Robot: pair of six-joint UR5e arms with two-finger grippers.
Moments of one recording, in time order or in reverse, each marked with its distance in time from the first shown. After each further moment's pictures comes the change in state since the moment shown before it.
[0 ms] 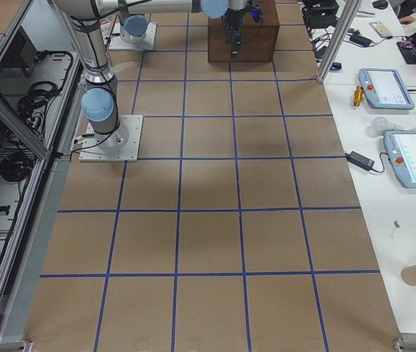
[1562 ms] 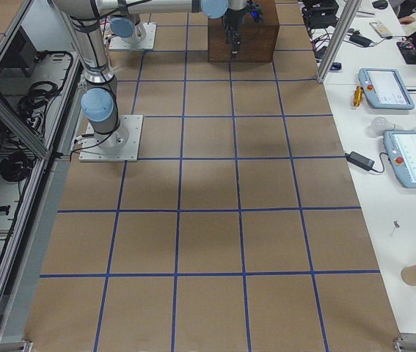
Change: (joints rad) left arm -0.395 0.027 -0.001 0.138 0.041 -1.684; right arm 0.000 0.000 0.000 0.000 -0.001 0.000
